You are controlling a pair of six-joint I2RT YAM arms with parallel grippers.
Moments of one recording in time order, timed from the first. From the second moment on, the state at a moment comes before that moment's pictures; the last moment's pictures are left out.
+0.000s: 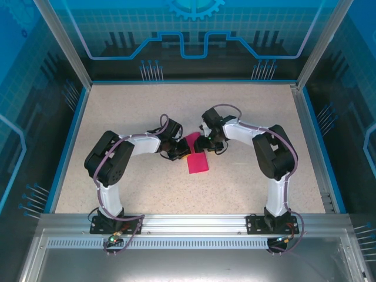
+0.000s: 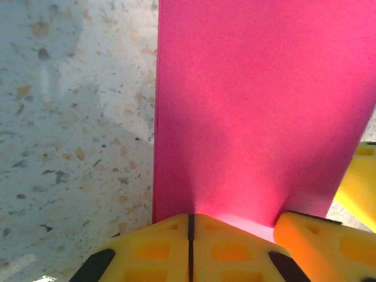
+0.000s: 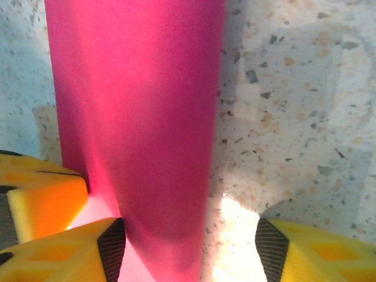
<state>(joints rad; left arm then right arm) -0.50 1.89 1.03 -0.21 0.41 -0.95 0.53 1.97 1.31 -0.63 -0.27 0.37</state>
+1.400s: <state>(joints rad) -0.50 1.89 1.03 -0.21 0.41 -0.95 0.43 1.97 1.16 -0.43 -0.53 0.36</state>
